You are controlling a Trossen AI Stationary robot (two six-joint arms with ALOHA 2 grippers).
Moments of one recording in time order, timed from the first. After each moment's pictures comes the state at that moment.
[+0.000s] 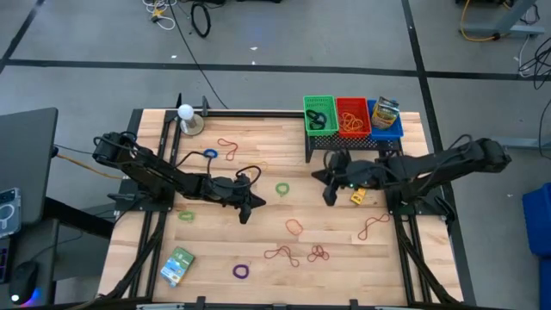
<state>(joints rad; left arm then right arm) -0.18 1.53 0.49 0.64 -0.17 -0.61 0.16 1.11 0.83 -0.27 0.39 0.47</state>
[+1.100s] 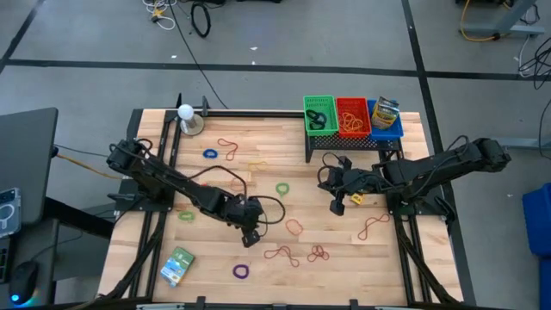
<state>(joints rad) -0.36 1.69 0.94 -0.26 -0.20 -0.75 0.19 1.11 0.74 -0.37 0.31 0.27</state>
